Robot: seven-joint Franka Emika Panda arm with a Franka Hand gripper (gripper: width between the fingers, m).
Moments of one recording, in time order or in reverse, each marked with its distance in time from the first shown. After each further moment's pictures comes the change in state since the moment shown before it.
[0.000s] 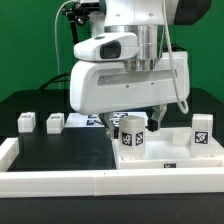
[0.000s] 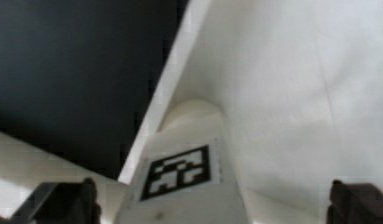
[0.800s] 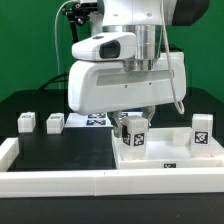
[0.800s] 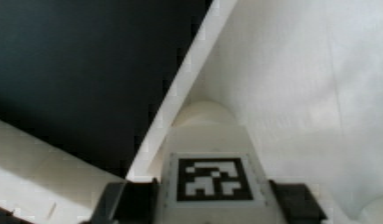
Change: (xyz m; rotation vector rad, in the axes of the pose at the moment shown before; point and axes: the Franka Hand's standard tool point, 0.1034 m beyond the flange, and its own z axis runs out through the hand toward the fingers) arm 0.000 0.002 0.000 -0.004 0.006 0.015
